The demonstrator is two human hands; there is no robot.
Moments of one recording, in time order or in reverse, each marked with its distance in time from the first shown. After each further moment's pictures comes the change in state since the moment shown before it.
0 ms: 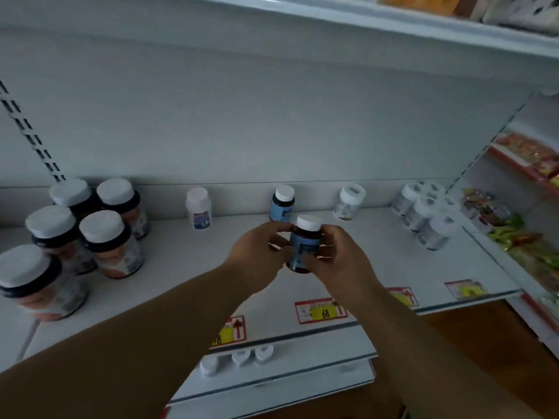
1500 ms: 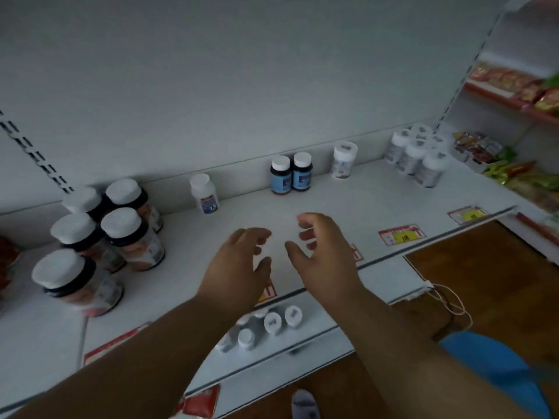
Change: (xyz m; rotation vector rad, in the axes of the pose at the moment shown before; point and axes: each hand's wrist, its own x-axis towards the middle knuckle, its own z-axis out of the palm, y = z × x) left_hand -0.080 -0.051 -0.030 0.432 0.091 0.293; right_hand -0.069 -0.008 0.076 -0.077 0.302 -0.153
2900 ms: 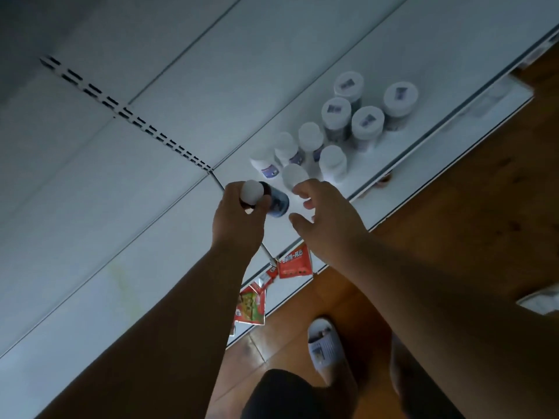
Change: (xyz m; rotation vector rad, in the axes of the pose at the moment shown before) left_hand -0.113 -0.386 0.160 -0.012 -0.174 -0.432; right_hand -0.196 0.130 0.368 0.150 -0.273 0.442
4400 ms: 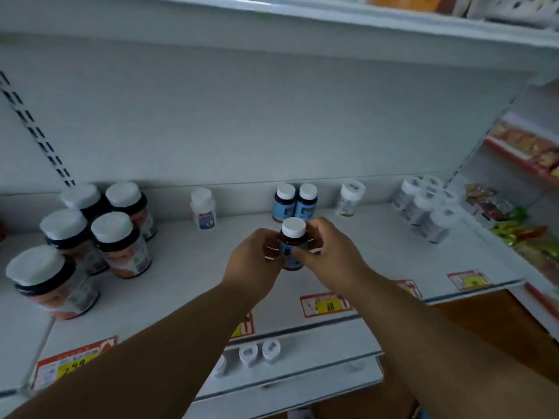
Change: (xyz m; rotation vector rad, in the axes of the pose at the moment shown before) left_hand -0.026 0.444 -0.133 -0.342 0.165 0.128; right_hand 0.082 -0.262 -0.430 -0.321 -0.048 -0.346
